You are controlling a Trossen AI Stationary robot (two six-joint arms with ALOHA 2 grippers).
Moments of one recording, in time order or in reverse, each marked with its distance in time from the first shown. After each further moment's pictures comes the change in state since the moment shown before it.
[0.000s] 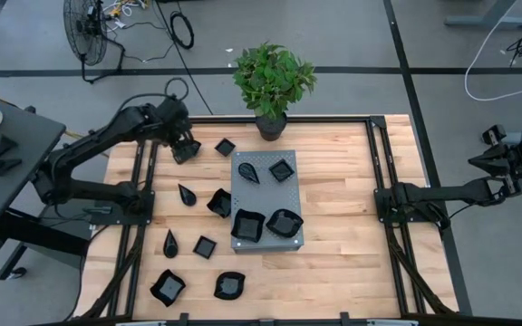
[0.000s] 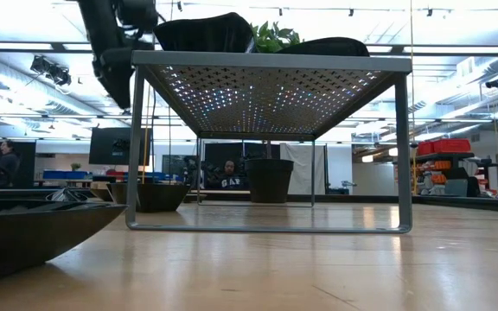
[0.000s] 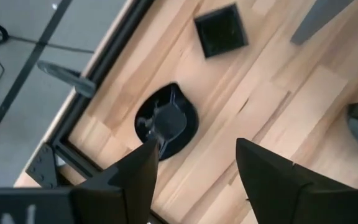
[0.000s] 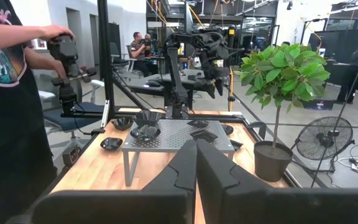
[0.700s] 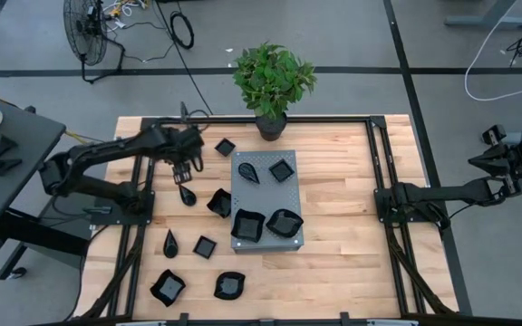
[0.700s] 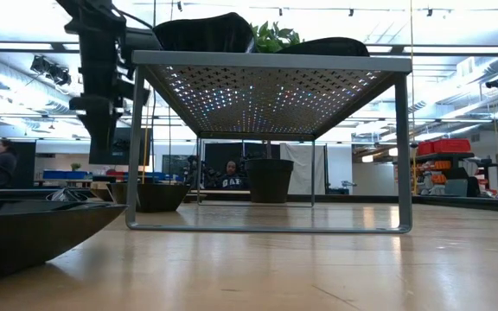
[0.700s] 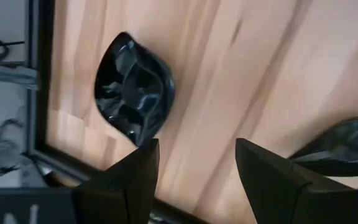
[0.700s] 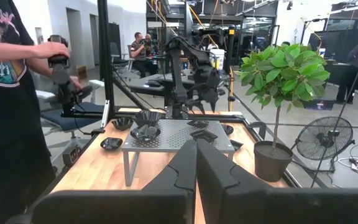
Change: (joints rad) left arm -0.153 0.083 -0.255 0.109 -0.123 0.140; right arm 0.000 0.000 0.000 0.000 0.000 0.000
